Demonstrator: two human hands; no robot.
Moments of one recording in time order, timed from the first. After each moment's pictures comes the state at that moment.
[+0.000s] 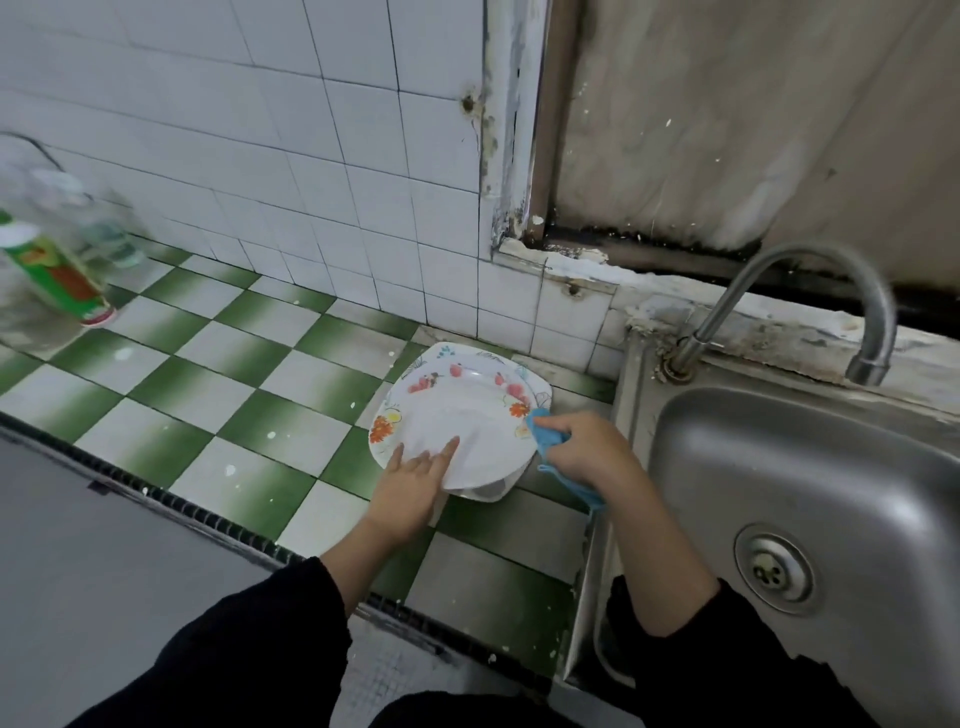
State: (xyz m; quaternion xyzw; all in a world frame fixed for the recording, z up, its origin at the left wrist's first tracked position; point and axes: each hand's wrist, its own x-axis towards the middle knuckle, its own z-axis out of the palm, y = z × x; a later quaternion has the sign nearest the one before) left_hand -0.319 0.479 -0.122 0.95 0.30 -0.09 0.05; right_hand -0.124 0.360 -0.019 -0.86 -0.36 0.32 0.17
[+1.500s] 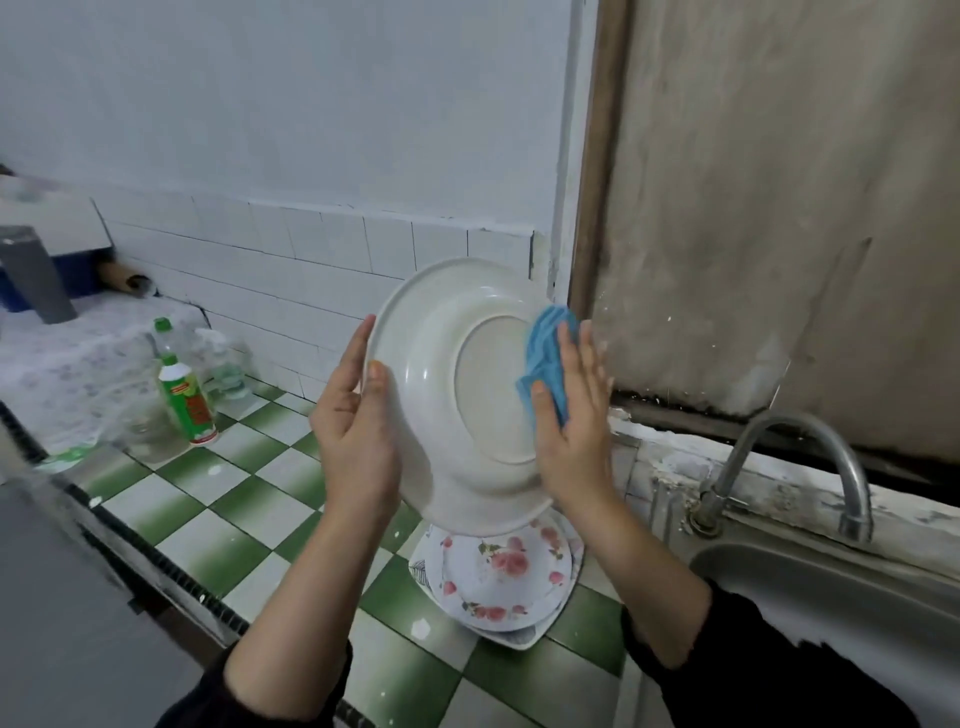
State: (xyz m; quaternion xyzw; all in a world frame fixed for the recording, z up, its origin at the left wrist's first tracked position) left_hand -0.330 0.446 0.157 0.48 0.22 0.68 0.51; right_hand -0.165 0.413 0.108 -0.60 -0.51 -0.06 0.61
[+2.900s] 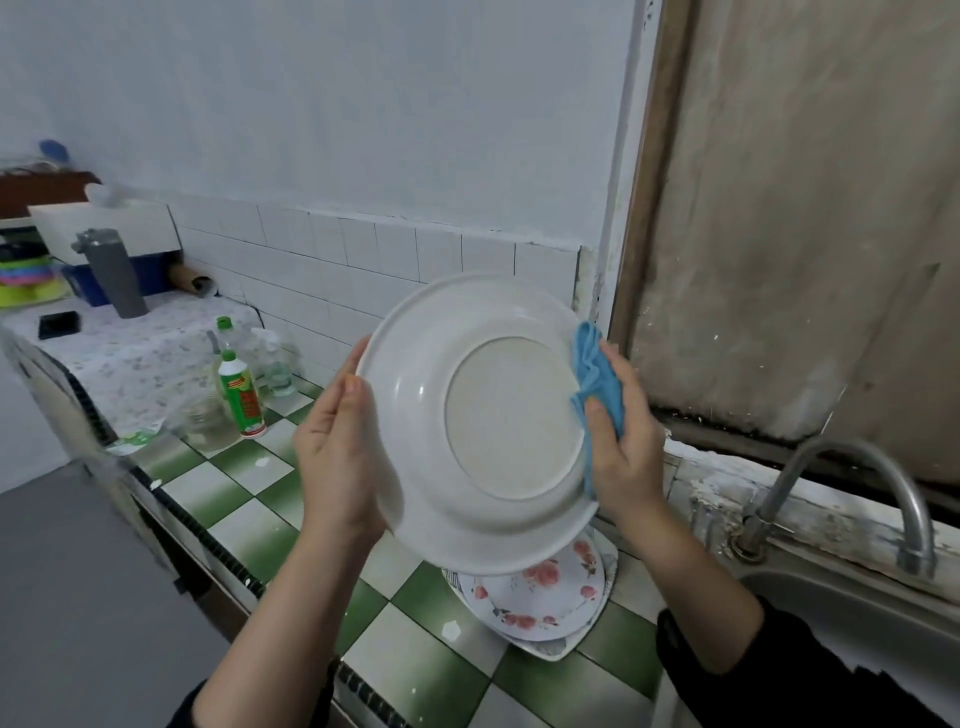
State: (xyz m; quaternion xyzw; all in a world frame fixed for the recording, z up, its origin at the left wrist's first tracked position) left_hand -0.380 0.436 0.167 0.40 0.22 0.71 0.54; right_hand -0.169 0.399 0.120 -0.49 -0.56 -0.02 0.67
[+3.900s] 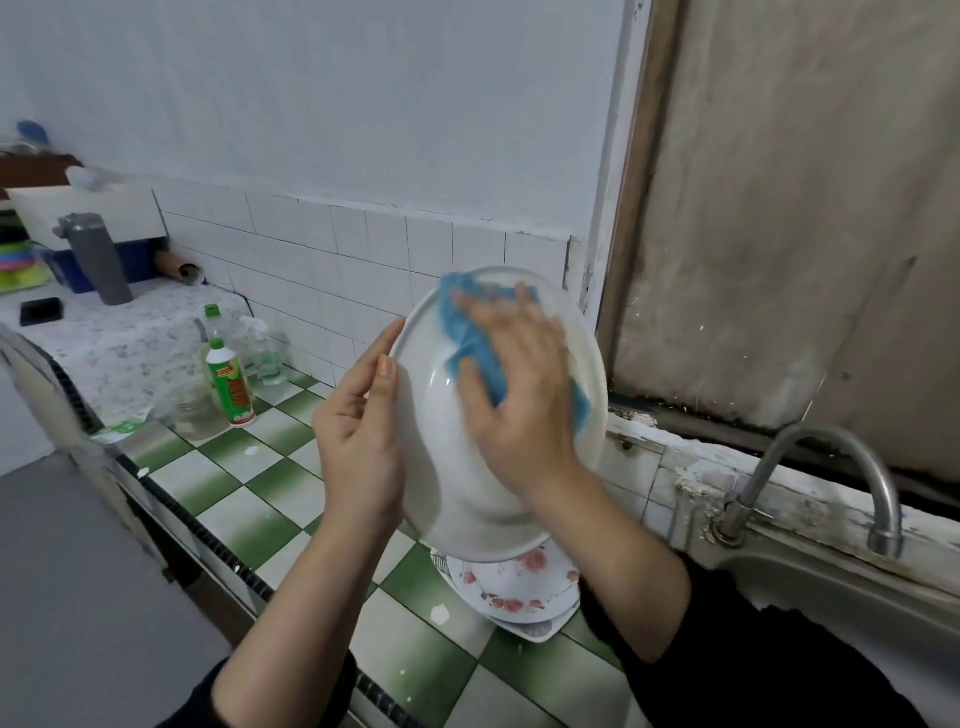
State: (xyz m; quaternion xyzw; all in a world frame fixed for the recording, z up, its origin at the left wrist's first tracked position) left_hand -0.365 0.416 0.171 0.48 0.20 0.69 0.50; right_hand -0.251 0.399 0.177 -0.51 -0.62 -0.16 0.58
